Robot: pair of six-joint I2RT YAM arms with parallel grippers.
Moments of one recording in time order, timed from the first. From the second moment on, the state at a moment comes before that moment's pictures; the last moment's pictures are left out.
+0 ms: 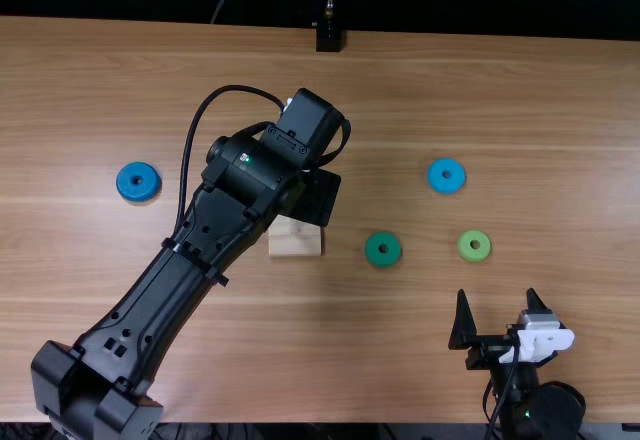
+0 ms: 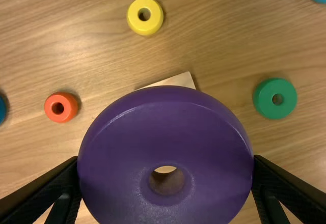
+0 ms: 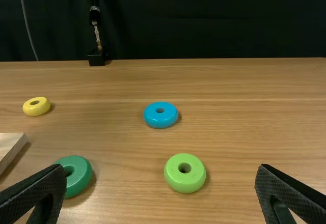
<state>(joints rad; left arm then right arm) -0.58 1.88 1.91 -1.19 -0.11 -0.29 -0.03 0.01 0.05 -0.18 -0.08 -0.01</state>
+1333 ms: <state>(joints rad) -0.60 1.92 1.95 -1.20 -0.12 -0.29 -0.03 0.01 0.05 -0.18 -0.08 -0.01</state>
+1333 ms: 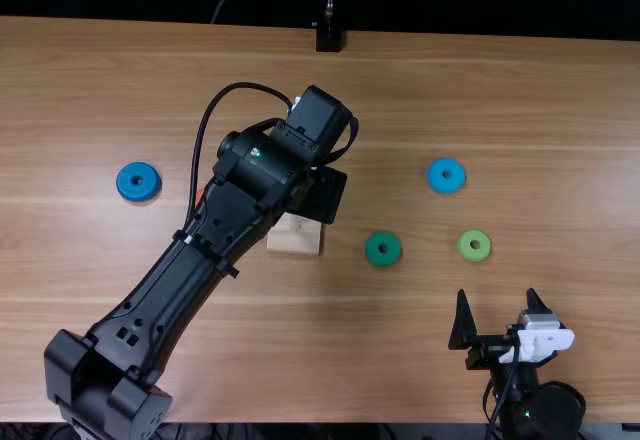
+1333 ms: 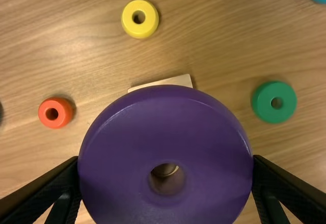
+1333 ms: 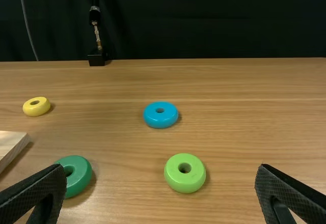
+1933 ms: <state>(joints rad) -0.59 1.92 1.88 -1.20 -0.05 -0.29 -0.03 0.01 0.05 -0.18 -0.08 -0.01</state>
